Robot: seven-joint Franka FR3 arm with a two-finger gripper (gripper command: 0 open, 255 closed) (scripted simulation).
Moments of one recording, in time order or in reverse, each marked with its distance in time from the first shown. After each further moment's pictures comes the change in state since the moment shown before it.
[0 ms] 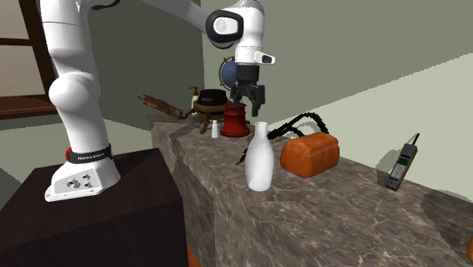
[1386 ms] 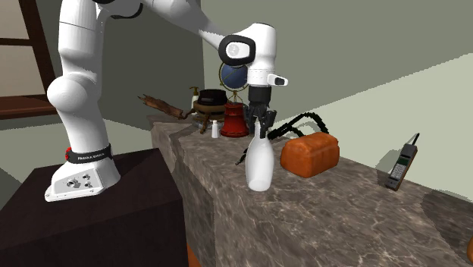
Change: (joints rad) arm -0.040 0.198 -0.003 0.069 0.090 0.119 -0.099
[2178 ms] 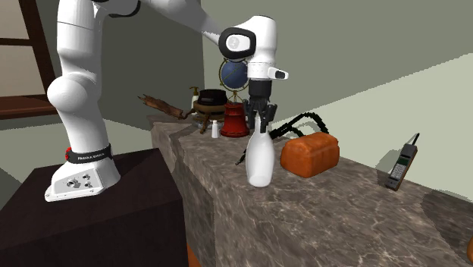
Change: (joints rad) arm 0.003 -0.025 -0.004 0.022 -0.013 -0.045 0.008
